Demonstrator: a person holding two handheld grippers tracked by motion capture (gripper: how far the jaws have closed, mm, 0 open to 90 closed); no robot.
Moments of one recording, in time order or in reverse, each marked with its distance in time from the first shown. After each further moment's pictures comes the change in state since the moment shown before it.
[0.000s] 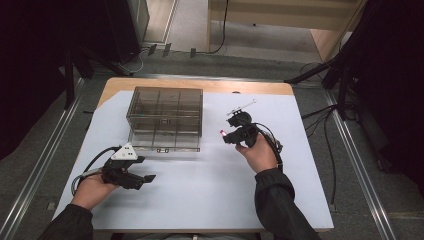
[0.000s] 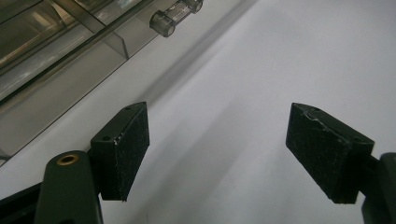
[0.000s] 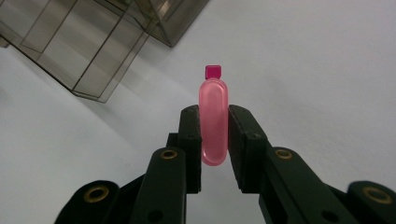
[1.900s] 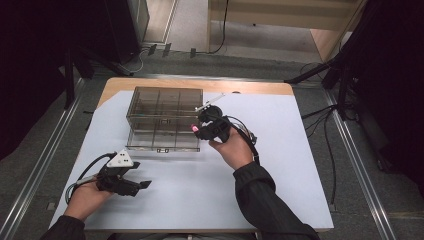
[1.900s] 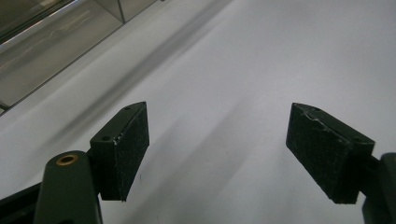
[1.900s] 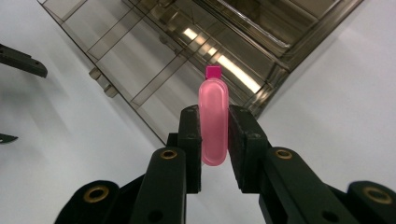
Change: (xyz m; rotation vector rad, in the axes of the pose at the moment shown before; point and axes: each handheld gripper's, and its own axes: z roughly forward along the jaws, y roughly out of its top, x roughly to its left) left arm -0.009 -0.016 -0.008 0.013 0.031 -0.012; right arm 0.068 0.042 0.006 -0.069 0.080 -0.172
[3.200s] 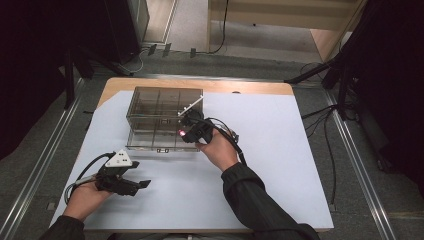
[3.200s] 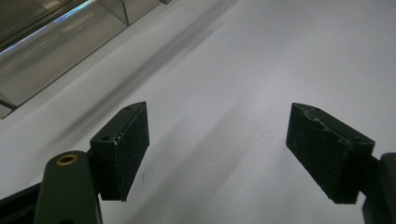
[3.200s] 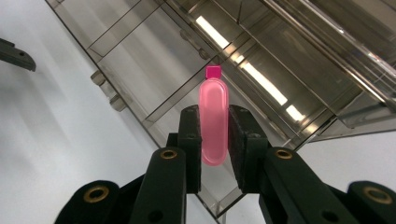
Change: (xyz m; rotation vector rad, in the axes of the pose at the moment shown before) left arm 0.001 -0.001 -0.002 -0.003 0.004 -0.006; right arm 0.019 0.015 0.045 0.083 0.017 -0.059
